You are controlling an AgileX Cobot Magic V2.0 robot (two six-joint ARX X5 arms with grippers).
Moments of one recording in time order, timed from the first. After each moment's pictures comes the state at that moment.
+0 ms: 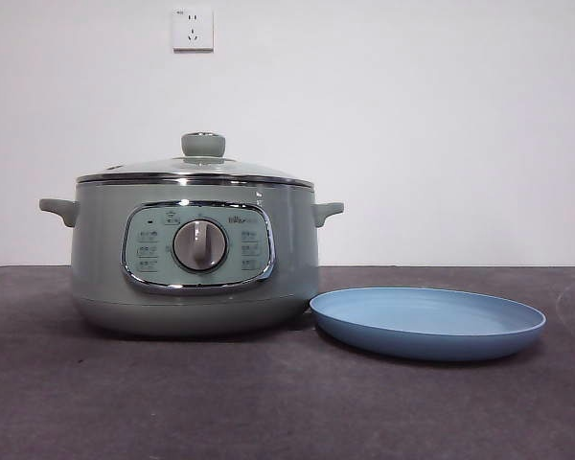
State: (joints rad) left arm 0.09 0.72 1.01 -0.72 0.76 -0.03; right arm 0.19 0.96 1.17 -0.89 -0.68 -0.17
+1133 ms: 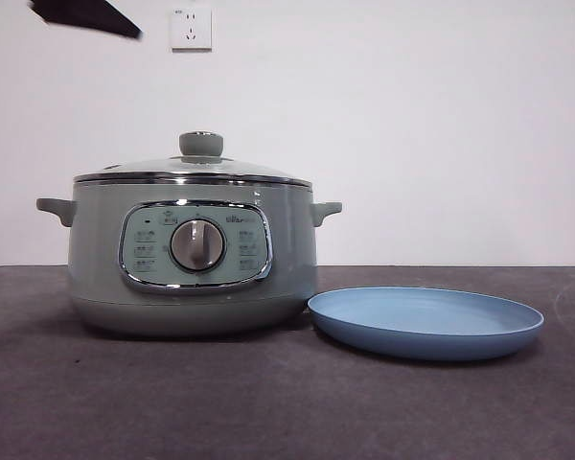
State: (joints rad) left arm -0.26 1.35 1.29 -0.34 0.41 0.04; right arm 0.19 0.96 1.17 -0.88 -0.67 -0.17
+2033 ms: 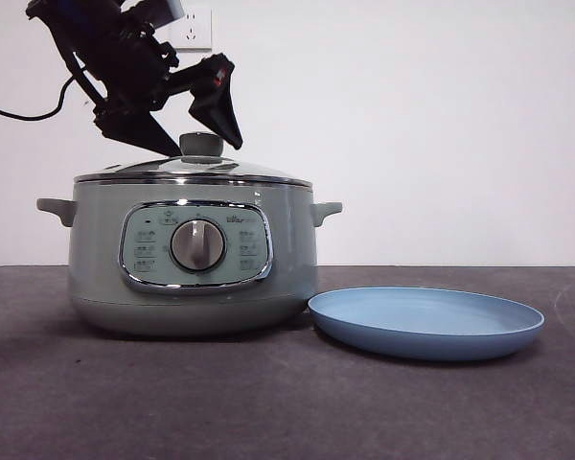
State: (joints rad) left arm -0.35 1.65 1.29 -0.21 0.19 0.07; right arm 0.19 0.96 1.17 -0.89 -0.67 -0.17
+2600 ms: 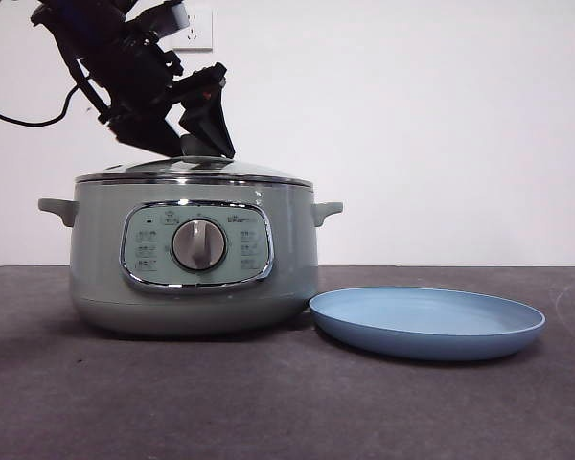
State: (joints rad) left arm -0.36 1.67 1.30 -0.21 0.19 0.10; right arm 0.19 0.96 1.17 -0.89 -0.67 -0.17
